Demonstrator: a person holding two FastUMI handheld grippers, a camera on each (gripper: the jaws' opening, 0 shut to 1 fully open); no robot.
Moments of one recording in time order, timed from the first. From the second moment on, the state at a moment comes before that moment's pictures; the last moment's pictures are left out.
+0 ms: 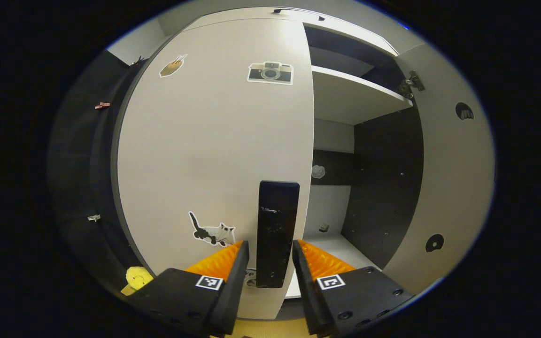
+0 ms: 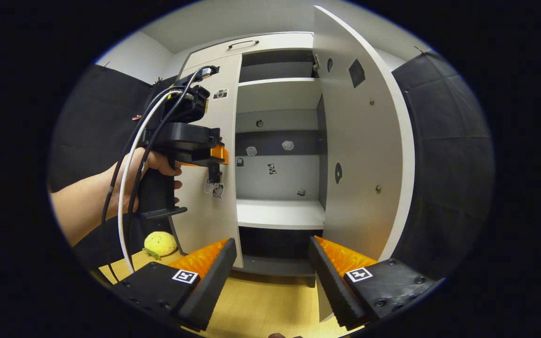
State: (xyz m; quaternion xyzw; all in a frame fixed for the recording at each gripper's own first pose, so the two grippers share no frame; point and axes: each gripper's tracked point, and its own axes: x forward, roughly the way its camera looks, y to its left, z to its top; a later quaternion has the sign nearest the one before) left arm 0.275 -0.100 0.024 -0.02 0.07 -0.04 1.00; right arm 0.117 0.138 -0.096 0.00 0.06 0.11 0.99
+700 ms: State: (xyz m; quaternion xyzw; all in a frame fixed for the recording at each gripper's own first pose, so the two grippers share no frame) left arm 0.270 -0.100 0.021 -0.03 0.04 -0.02 1.00; right arm 0.116 0.139 -0.111 0.02 0.08 0.11 0.99
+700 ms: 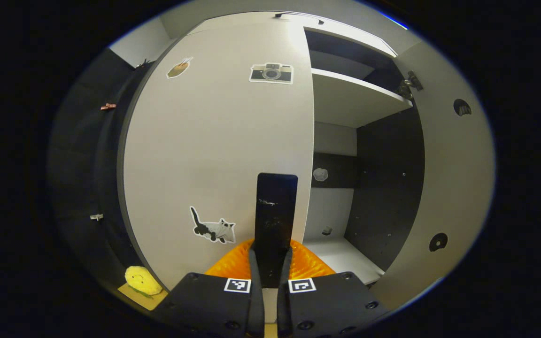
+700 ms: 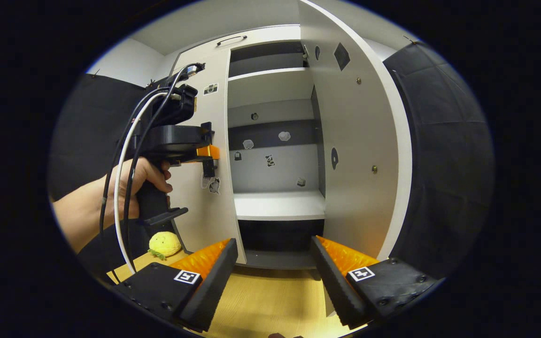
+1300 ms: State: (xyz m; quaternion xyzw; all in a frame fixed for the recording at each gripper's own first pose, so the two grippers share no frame) left arm 0.259 -0.088 0.022 -0.06 0.02 -0.08 1.00; right arm 0.068 0.154 -0.126 0.01 0.11 0.07 0.99
